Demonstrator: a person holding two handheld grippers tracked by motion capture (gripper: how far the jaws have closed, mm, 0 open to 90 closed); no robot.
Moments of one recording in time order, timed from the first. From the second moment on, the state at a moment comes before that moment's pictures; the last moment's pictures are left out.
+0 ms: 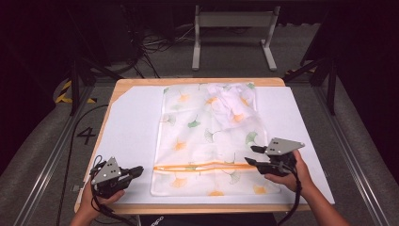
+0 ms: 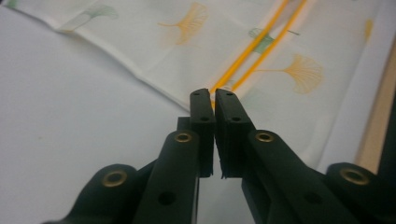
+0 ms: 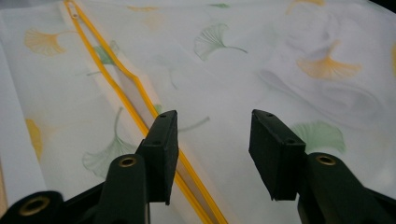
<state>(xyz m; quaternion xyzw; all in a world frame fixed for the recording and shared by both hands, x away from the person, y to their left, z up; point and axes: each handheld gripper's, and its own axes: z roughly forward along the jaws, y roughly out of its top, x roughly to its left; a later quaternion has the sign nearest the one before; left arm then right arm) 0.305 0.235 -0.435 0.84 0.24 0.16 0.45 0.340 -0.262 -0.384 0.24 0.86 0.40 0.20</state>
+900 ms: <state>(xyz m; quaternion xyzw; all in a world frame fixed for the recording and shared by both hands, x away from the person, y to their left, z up) 0.320 0.197 -0.459 0.89 0.20 0.10 0.39 0.378 0.000 -0.407 0.02 0.97 0.24 0.06</state>
